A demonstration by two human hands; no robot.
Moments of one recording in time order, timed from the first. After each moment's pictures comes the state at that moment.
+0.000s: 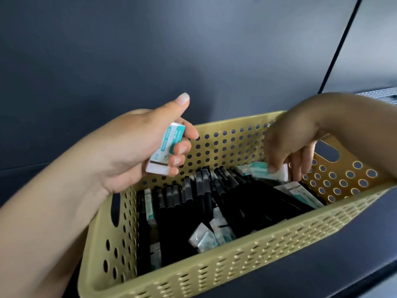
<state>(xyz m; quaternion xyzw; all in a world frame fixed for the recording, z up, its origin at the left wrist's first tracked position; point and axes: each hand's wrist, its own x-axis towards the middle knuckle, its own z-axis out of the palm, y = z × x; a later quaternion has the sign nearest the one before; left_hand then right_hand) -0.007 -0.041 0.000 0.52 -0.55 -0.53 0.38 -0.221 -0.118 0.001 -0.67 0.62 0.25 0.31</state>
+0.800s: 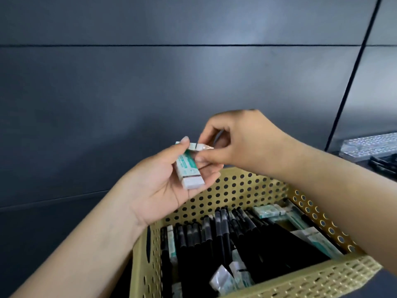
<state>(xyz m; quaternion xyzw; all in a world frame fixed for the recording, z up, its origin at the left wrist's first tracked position) 0.000 -0.047 0.009 0.35 -0.29 -0.71 0.53 -0.138 -0.074 0.041 -0.88 0.36 -0.29 0.07</state>
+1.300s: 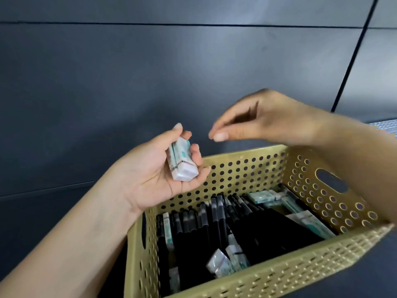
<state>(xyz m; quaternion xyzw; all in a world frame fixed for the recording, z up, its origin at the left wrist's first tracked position) 0.003 -0.053 0.003 0.38 -0.27 -0.72 0.51 -0.172 -0.084 0.049 -0.88 0.34 -0.23 0.25</state>
